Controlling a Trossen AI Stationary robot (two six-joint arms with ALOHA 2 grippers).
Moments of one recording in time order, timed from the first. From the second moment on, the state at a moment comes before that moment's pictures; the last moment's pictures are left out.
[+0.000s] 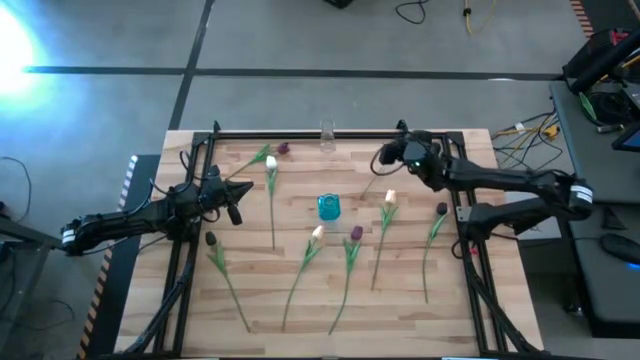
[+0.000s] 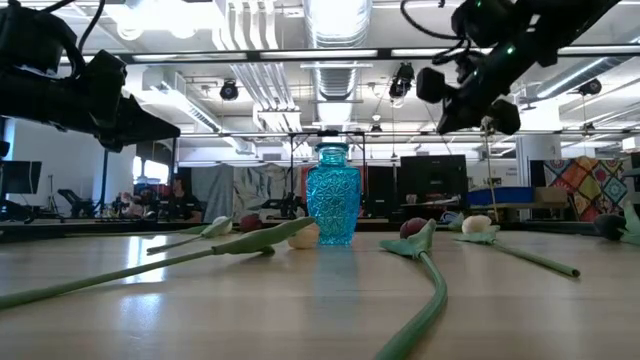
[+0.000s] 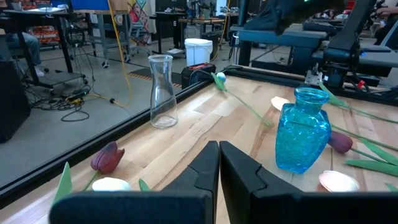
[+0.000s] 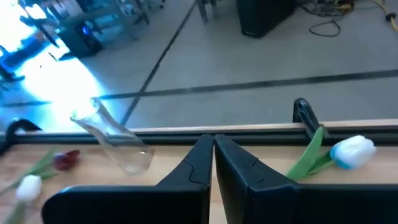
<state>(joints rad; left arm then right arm) 0.25 0.19 0.02 0.06 -0.25 -0.06 -0.40 1.14 0.65 -0.05 0.71 0.73</state>
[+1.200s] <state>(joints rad) 0.25 0.19 0.02 0.06 -0.25 -0.06 -0.64 1.81 1.06 -0.48 0.26 1.29</state>
